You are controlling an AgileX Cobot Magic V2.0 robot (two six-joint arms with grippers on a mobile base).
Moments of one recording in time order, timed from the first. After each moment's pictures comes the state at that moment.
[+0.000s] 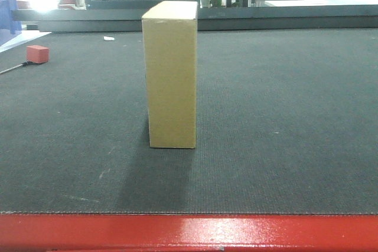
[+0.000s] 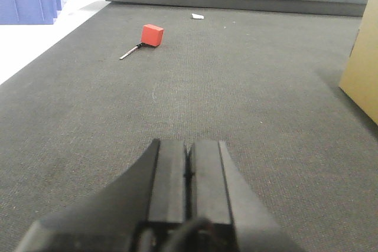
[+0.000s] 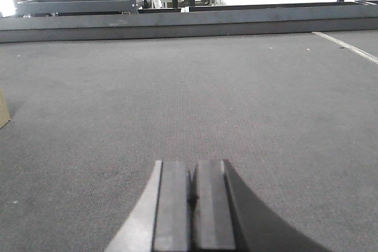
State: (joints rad) left arm -0.07 -0.01 0.03 -0.08 0.12 0.05; right arm -0.08 -0.01 0.03 0.01 0.07 0.08
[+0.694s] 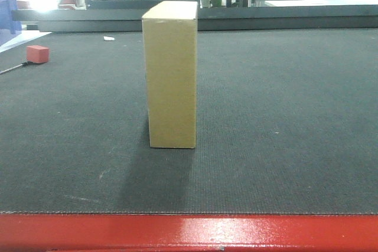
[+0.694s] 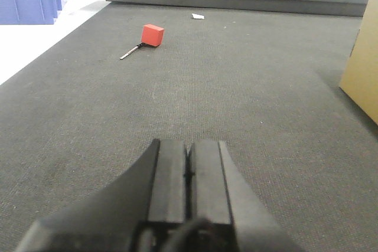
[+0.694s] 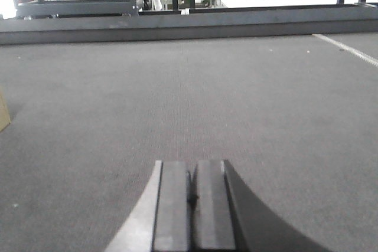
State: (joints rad) left arm -0.07 -0.01 0.03 -0.08 0.12 0.05; right arm -0.08 -0.01 0.03 0.01 0.06 0.08
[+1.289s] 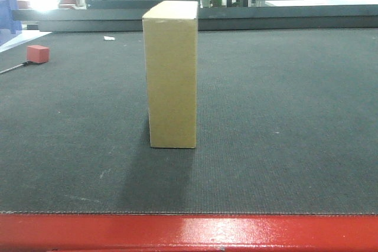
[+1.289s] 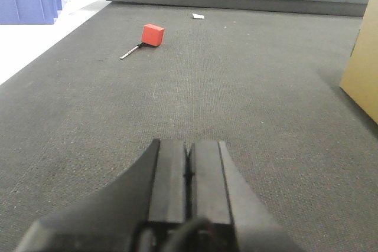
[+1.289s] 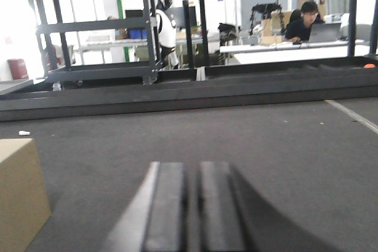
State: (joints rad) left arm -0.07 -0.01 0.03 -0.08 0.12 0.05; right arm -0.04 0.18 -0.34 0.06 0.13 0.08
